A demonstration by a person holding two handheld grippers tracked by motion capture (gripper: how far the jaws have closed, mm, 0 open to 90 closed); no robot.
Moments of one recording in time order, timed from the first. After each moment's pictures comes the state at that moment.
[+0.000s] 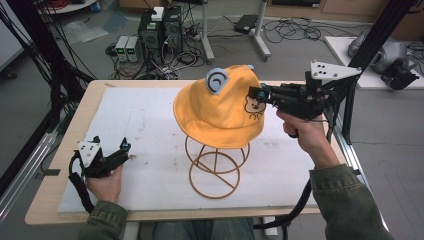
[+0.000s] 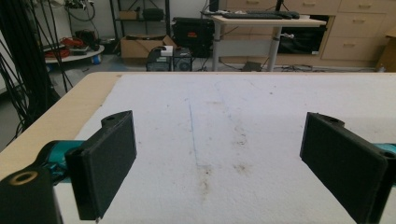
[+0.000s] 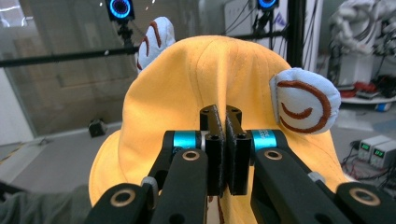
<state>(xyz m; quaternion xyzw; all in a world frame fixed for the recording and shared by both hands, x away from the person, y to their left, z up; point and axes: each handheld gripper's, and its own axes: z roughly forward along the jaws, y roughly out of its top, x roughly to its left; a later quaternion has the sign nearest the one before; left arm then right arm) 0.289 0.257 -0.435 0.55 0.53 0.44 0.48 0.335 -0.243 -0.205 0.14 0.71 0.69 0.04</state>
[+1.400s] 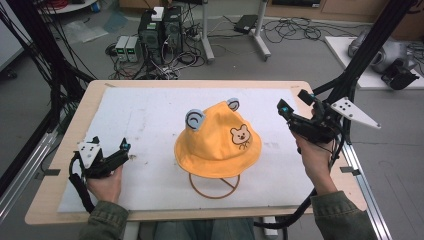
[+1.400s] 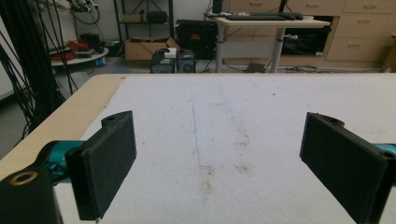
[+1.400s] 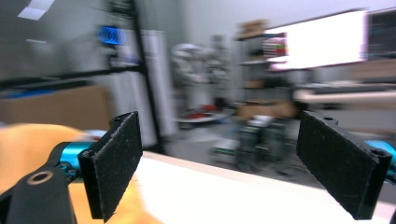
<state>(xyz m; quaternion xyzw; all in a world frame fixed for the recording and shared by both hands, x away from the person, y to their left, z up) 0.287 0.256 -0.434 0.54 0.53 0.45 0.47 0.309 -0.293 -0.277 0.37 0.57 0.66 0.31</state>
